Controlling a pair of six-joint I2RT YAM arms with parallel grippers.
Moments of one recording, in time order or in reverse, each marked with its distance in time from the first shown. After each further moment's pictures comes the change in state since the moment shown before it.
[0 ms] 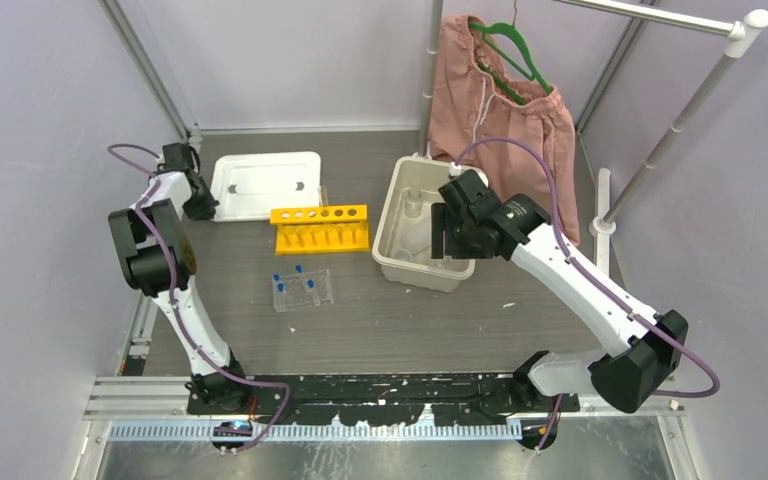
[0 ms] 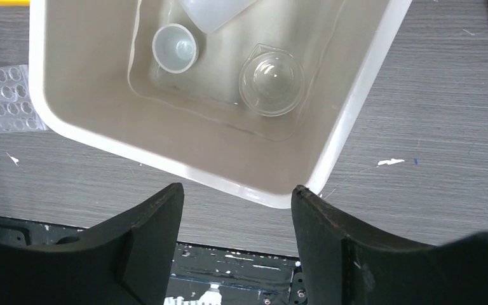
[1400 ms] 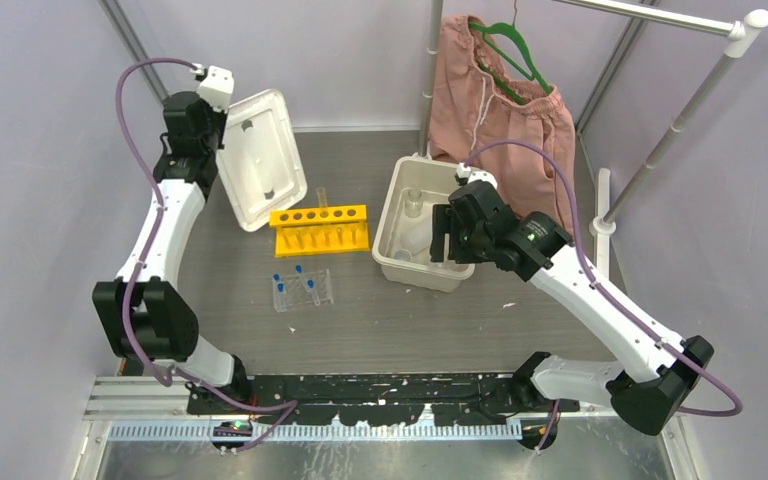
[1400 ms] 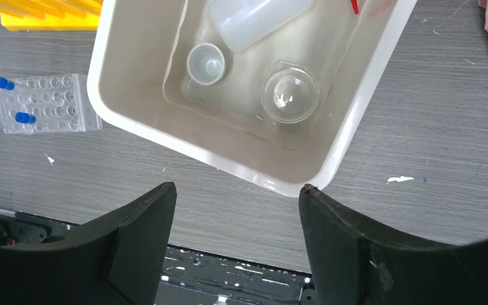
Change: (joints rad) left arm -0.269 -0.520 -0.064 0.349 -0.085 0.637; right arm 0.058 -0.132 -0.047 0.067 0.045 0.010
